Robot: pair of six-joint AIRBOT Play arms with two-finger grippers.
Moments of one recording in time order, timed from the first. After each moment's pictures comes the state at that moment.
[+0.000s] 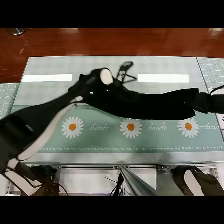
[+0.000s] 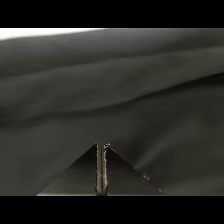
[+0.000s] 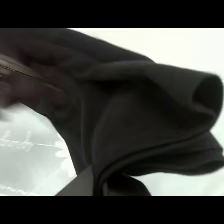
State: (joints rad) left arm -0.72 -1.84 1.62 0.93 -0.96 -1.51; right arm -0.31 -0.73 0.92 -0.97 1.40 1.39
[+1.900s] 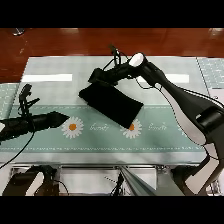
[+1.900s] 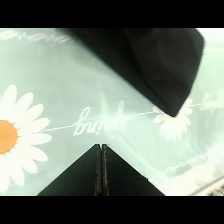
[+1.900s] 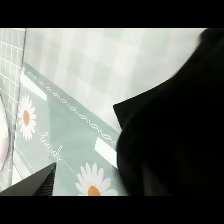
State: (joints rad) left arm 0.09 -0.62 0.47 0.78 -1.06 -1.29; right arm 0.47 -1.91 1.75 -0.60 0.98 1.47
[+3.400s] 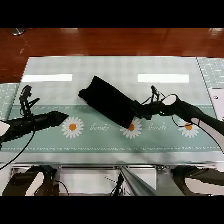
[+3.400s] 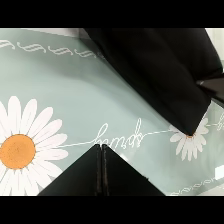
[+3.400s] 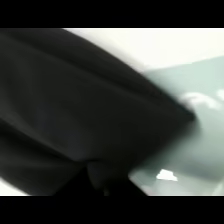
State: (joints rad) left arm 0.09 -0.63 0.44 0.78 -0.97 -1.27; right arm 0.29 -1.45 0.78 -0.59 0.72 1.50
